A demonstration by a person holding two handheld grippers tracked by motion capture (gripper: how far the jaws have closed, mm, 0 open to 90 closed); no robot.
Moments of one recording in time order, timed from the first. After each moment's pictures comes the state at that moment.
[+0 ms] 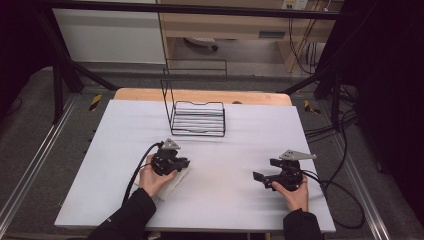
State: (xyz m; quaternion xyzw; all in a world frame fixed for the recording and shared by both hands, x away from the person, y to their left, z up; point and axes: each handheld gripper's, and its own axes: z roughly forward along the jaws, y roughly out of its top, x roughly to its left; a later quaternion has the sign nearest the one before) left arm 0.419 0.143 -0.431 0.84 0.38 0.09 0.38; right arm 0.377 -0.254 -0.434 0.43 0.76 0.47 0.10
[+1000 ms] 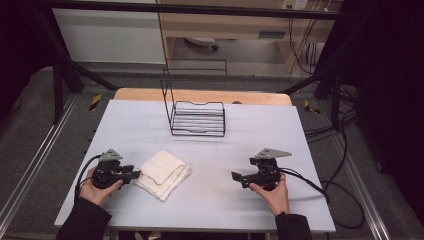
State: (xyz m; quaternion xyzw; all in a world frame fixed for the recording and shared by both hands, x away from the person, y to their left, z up) left arm 0.379 0.294 -0.438 0.81 0.44 0.11 0.37; right arm 0.380 -0.189 -0.428 0.41 0.78 0.47 0.09
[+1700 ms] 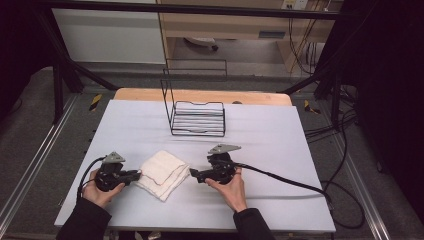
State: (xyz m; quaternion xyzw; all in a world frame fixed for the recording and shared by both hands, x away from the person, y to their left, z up) left arm 0.374 0.287 -0.441 0.82 0.44 0.10 0.35; right arm 0.399 -0.065 -0.433 0.39 0.80 0.46 0.07
